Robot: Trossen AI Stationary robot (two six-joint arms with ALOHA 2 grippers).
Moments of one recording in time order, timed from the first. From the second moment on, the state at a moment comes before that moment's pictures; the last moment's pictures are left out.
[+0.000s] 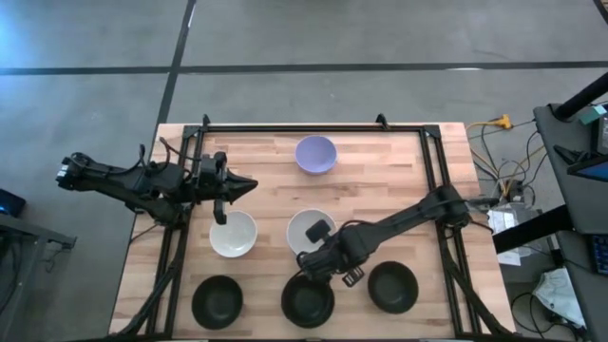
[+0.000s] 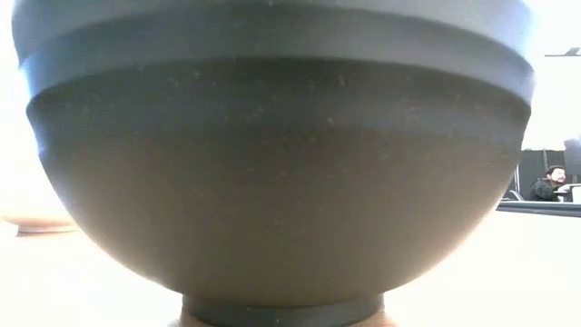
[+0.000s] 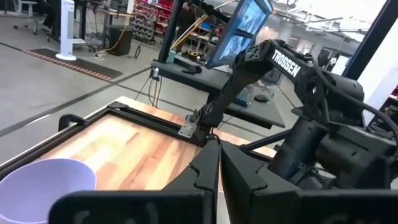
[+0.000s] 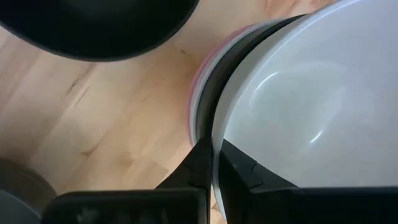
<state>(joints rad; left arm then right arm) -0.23 0.77 0.82 -0.06 -0.37 -0.34 0.41 2.09 1.97 -1.30 0.18 -0.31</state>
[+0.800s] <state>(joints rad) -0.22 0.75 0.82 -0.06 -0.37 -0.33 0.35 2.07 1.99 -1.28 0.09 -0.20</state>
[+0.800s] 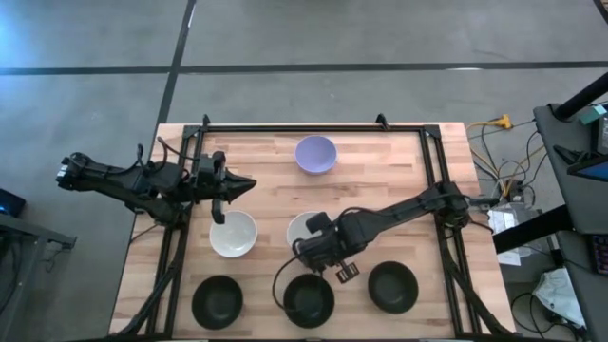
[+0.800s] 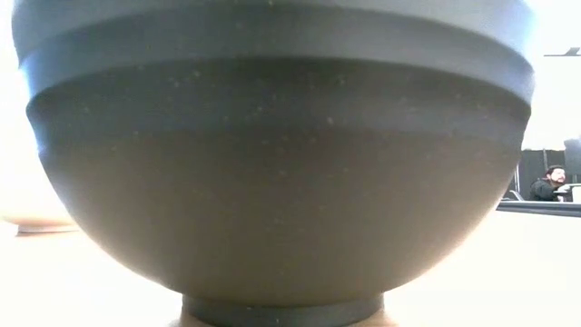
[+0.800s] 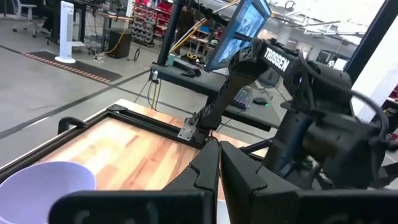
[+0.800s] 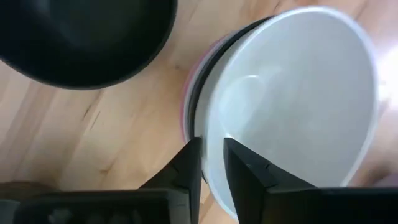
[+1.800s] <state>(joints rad) -0.22 0.74 0.81 -0.06 -0.37 -0.33 0.33 2.03 1.99 -1.30 0.00 -0.10</state>
